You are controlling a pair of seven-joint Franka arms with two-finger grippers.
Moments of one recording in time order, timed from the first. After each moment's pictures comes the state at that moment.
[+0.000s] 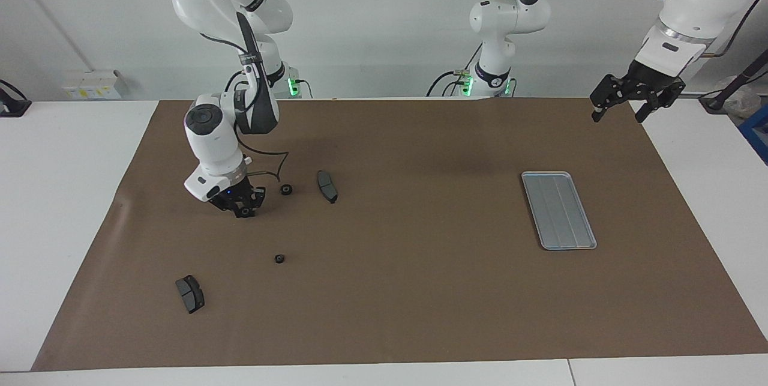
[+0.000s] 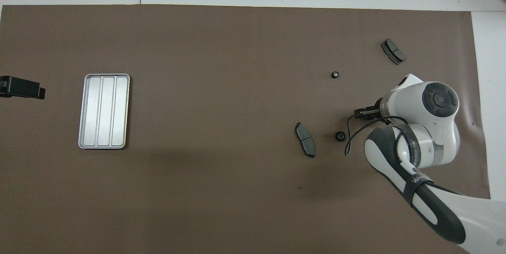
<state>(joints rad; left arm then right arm) 0.01 -0.04 0.01 -1.63 -0.03 1.66 0.16 -0.01 0.21 0.07 -2.19 -0.11 2.48 0.03</state>
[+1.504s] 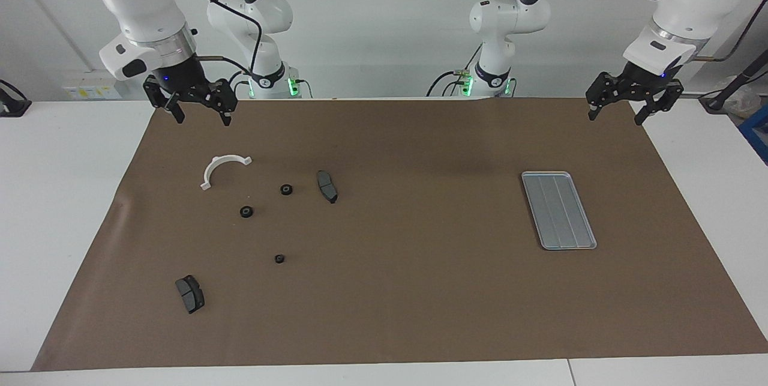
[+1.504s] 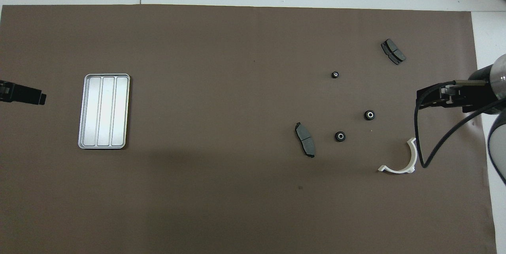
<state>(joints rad) 0.01 -0.04 0.01 -1.63 0.00 1.64 0.21 -0.01 -0.04 0.07 -1.63 -0.02 1.57 0.15</state>
